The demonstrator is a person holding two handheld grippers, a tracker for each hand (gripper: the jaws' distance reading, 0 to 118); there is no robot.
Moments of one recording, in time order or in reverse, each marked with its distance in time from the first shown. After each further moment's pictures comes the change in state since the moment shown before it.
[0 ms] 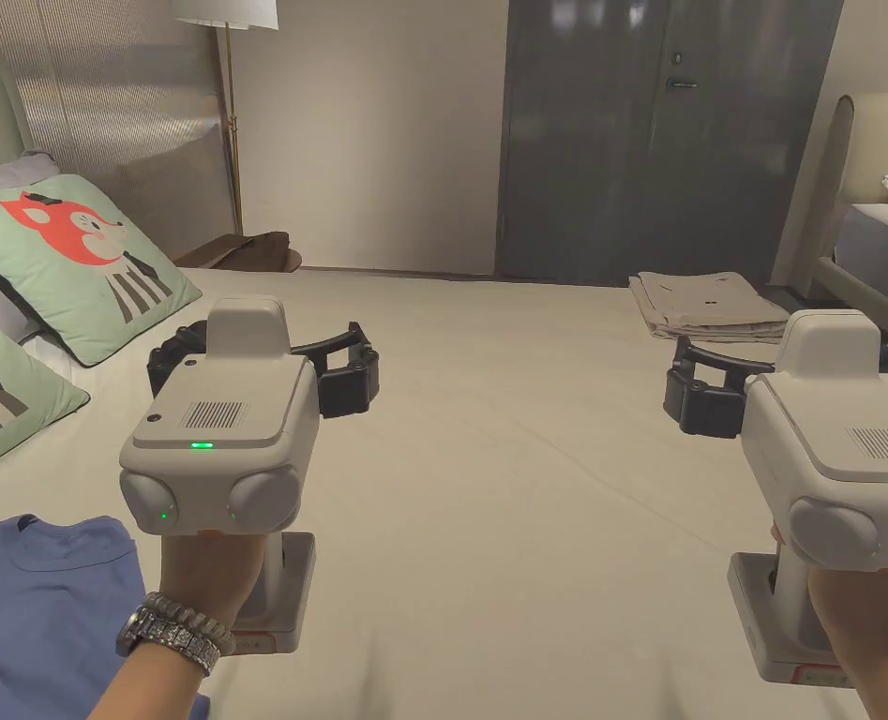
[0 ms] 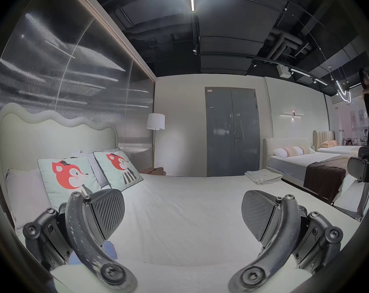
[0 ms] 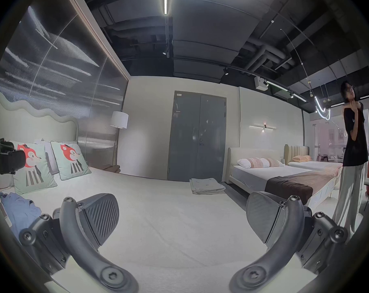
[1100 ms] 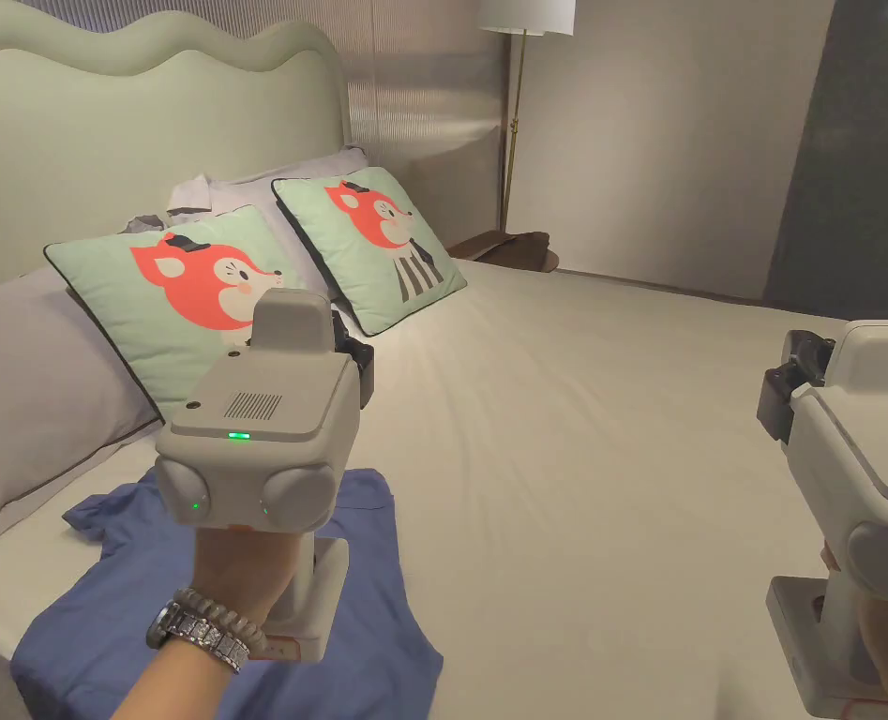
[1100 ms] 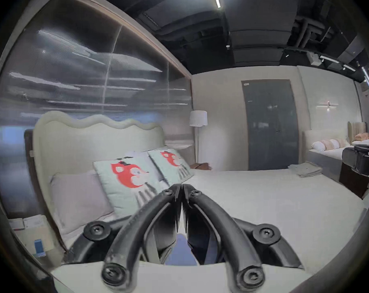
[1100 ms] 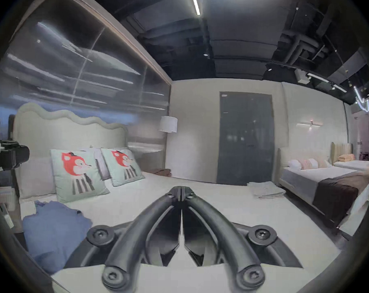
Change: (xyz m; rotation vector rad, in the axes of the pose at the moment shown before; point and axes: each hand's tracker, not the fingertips) left arm -0.144 0.016 0.078 -0.040 0.323 -0.042; right arm -0.164 0.009 -0.016 0.013 0.387 -0.044
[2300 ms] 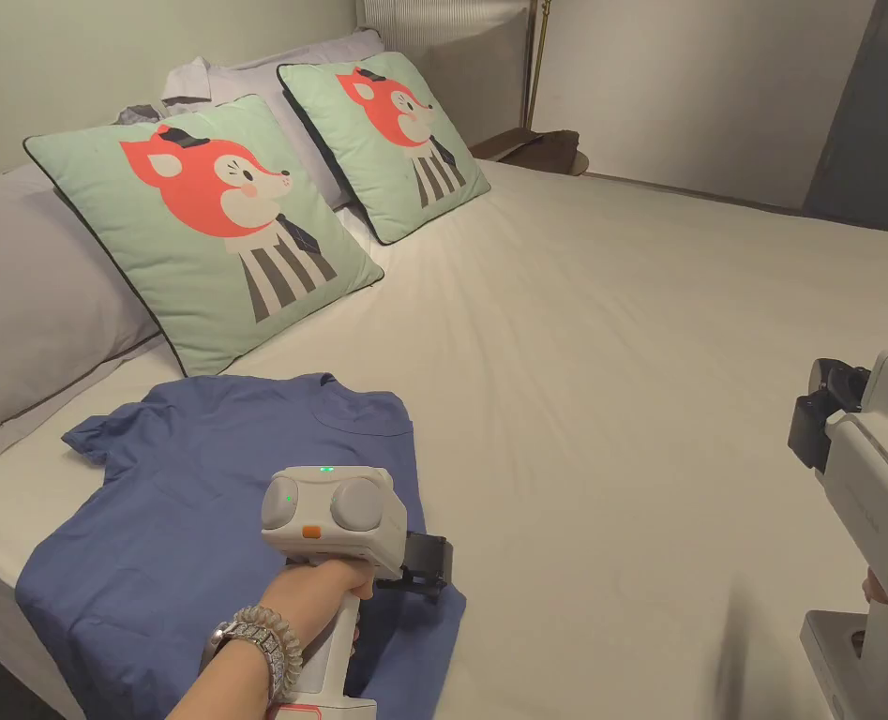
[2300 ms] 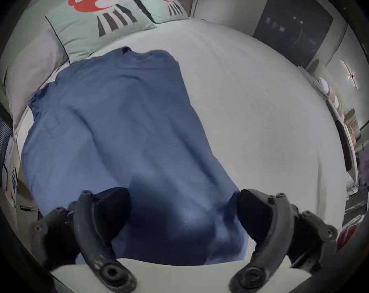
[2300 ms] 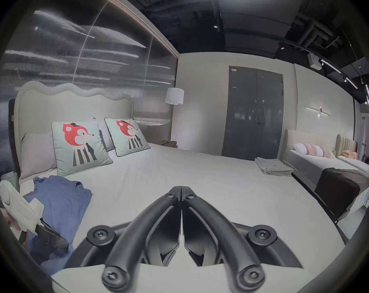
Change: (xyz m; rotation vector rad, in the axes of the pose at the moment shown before) left arm 0.011 -0.208 -0.108 -1.112 -0.127 0.120; right arm 0.001 -0.067 -0.032 -0.208 0.018 0.028
